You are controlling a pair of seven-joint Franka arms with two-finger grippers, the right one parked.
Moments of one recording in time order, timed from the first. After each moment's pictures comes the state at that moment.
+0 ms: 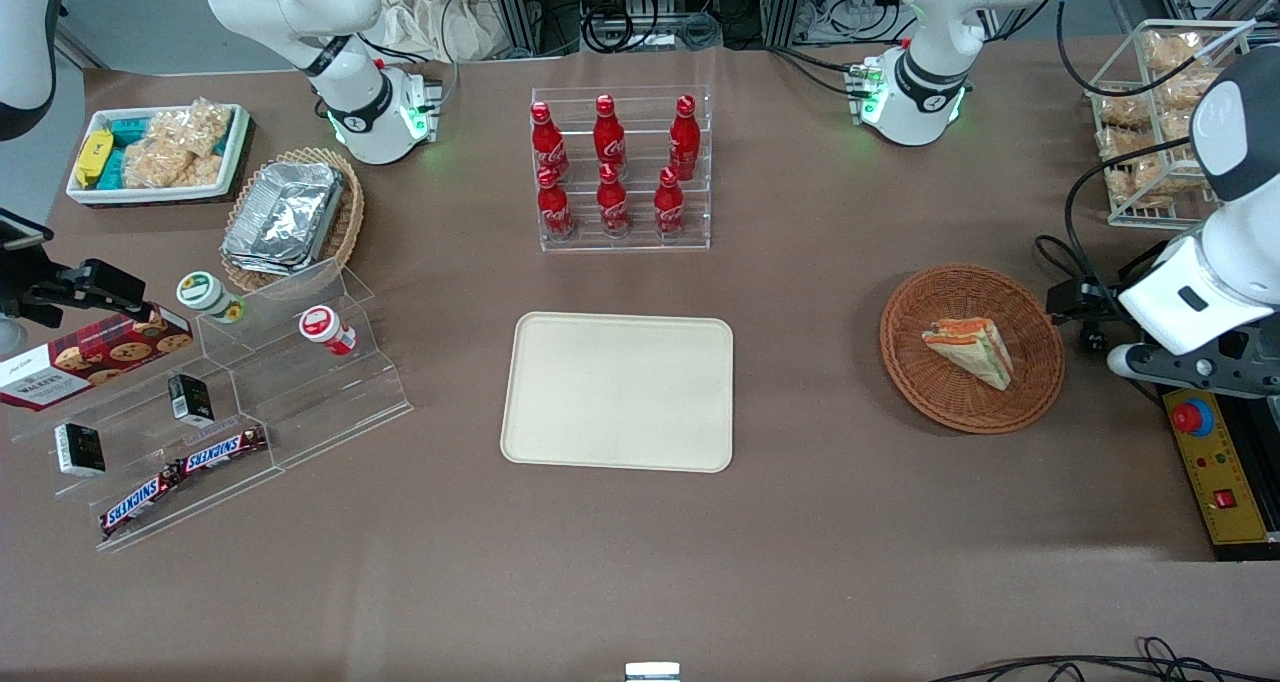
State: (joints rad) arm -0.01 0.19 -0.05 -1.53 0.04 1.66 0.16
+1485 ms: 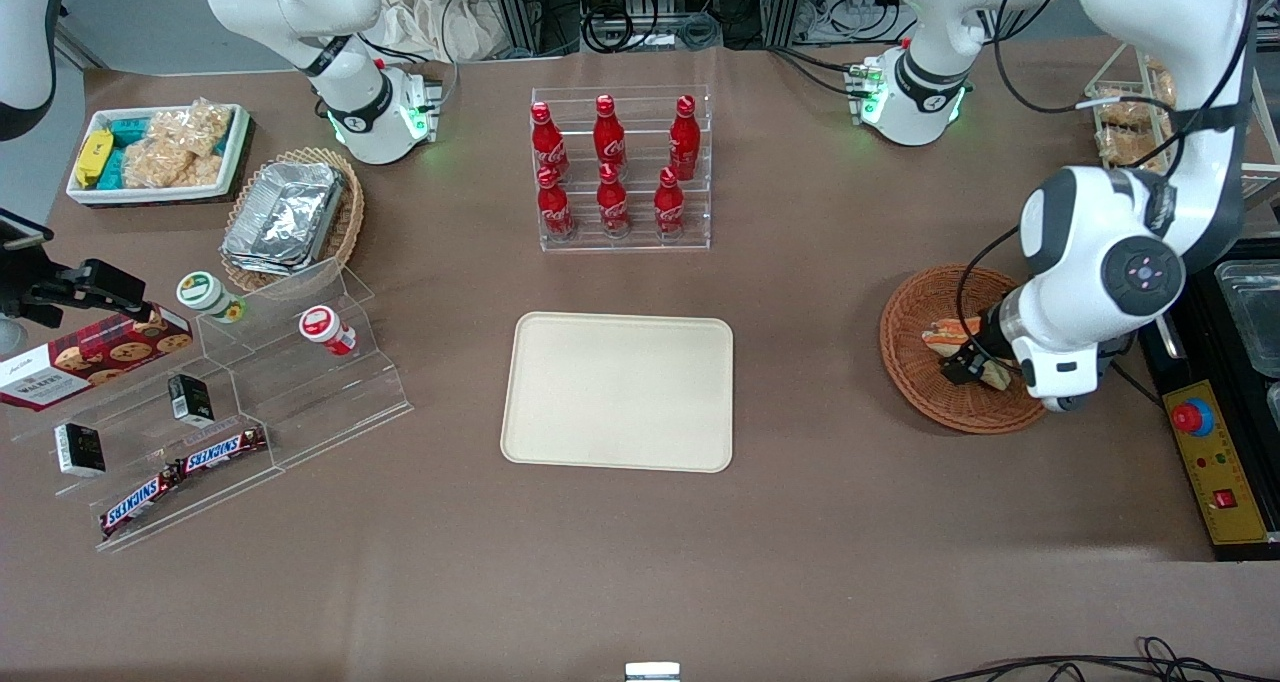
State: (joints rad) arm -0.06 0.25 -0.06 -1.98 0.05 2.06 -1.06
